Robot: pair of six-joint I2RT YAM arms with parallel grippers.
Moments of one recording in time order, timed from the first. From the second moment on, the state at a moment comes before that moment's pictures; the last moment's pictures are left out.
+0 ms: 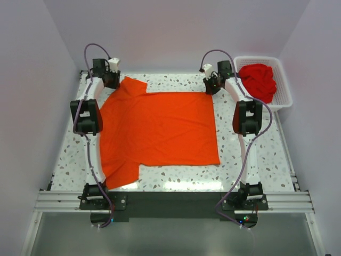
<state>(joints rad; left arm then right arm) 0.10 2.53 2.22 -0.46 0.28 0.28 0.10 2.56 2.28 -0.65 -0.36 -0.54</state>
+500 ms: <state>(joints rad) 0.10 2.59 2.27 -0.47 0.28 0.24 0.10 2.56 2.28 -0.65 -0.36 -0.54</state>
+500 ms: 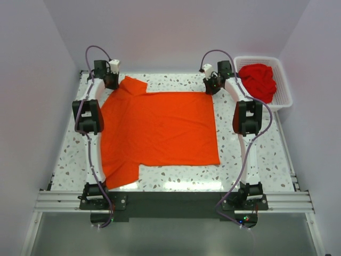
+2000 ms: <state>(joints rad) 0.24 2.01 1.65 -0.38 0.62 0.44 0.10 2.27 2.08 -0.78 -0.43 -0.59</state>
